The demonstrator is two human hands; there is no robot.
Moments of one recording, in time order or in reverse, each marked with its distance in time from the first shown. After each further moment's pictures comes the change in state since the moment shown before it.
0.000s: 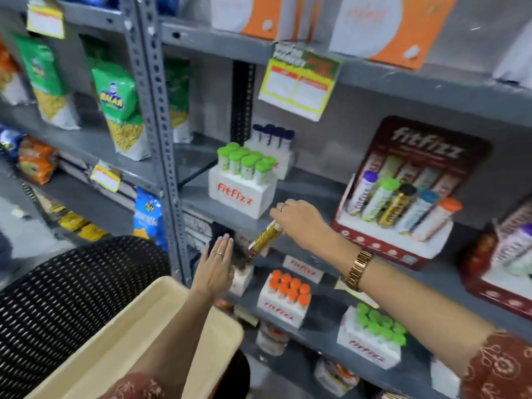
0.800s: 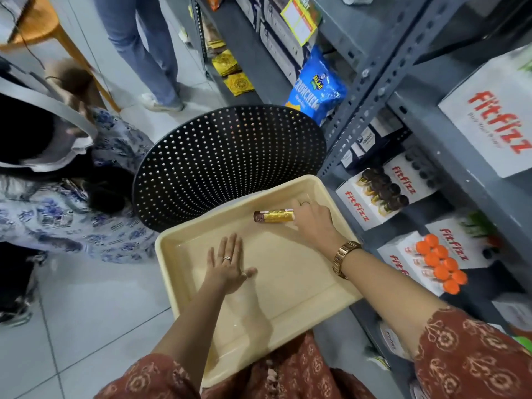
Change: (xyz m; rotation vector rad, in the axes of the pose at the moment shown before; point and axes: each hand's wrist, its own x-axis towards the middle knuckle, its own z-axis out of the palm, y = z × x) left_hand -0.265 -0.152 0.125 -0.359 -0.711 -0.775; right_hand 0.113 -0.312 0.165 0.242 -0.389 -0.275
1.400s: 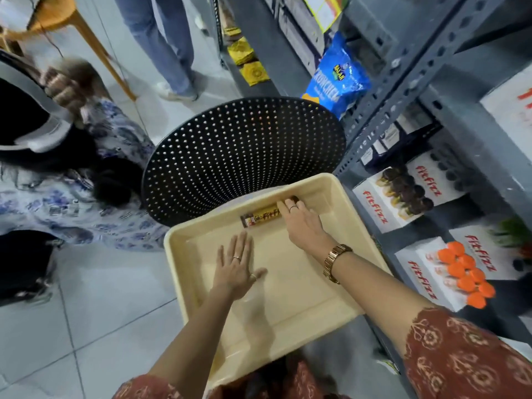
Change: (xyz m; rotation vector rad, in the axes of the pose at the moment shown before) left_hand -0.002 -0.005 0.015 0.013 0.150 0.037; right_hand 0.018 -0.038 0.027 0.095 0.054 -0.160
